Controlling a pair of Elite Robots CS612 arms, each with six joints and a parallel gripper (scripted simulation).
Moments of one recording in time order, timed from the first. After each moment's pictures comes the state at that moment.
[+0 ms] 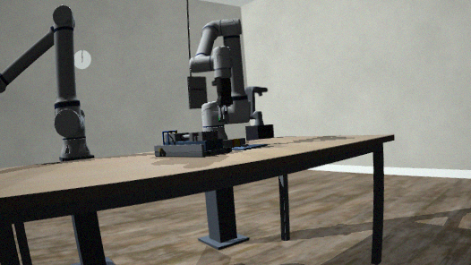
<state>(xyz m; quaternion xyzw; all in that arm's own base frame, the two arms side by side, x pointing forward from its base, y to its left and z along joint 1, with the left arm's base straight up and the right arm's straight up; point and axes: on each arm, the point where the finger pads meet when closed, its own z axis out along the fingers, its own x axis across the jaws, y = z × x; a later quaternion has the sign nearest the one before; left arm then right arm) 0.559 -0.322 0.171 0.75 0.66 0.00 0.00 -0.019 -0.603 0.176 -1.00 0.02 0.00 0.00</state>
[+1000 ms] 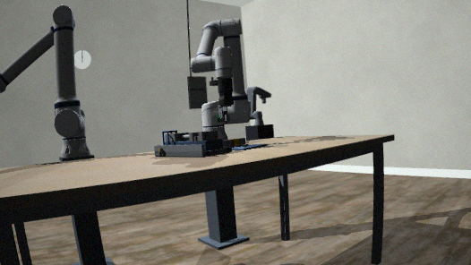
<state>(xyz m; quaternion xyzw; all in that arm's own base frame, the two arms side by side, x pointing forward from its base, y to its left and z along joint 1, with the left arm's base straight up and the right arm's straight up) 0.559 -0.322 0.171 0.62 0.79 0.00 0.00 -0.019 -0.603 0.176 -1.00 0.02 0.00 0.00</state>
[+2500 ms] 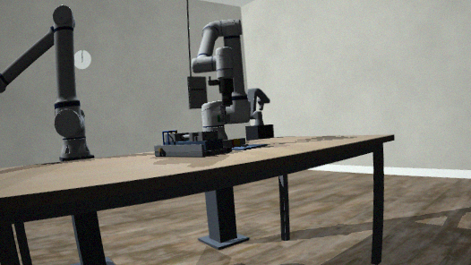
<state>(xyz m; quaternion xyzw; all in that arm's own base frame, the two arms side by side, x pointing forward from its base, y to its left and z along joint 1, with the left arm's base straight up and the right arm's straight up) 0.559 -0.322 0.171 0.39 0.92 0.00 0.00 -0.019 -0.603 0.176 -1.00 0.02 0.00 0.00</state>
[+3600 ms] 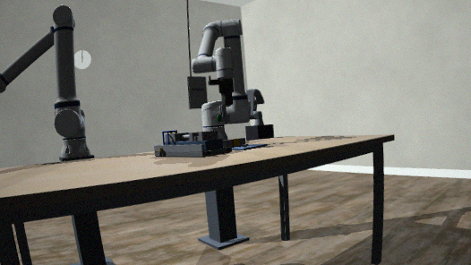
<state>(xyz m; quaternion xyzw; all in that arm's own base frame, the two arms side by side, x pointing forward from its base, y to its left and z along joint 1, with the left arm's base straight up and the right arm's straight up) 0.559 -0.322 0.171 0.20 0.98 0.00 0.00 -0.019 -0.603 0.176 -1.00 0.02 0.00 0.00</state>
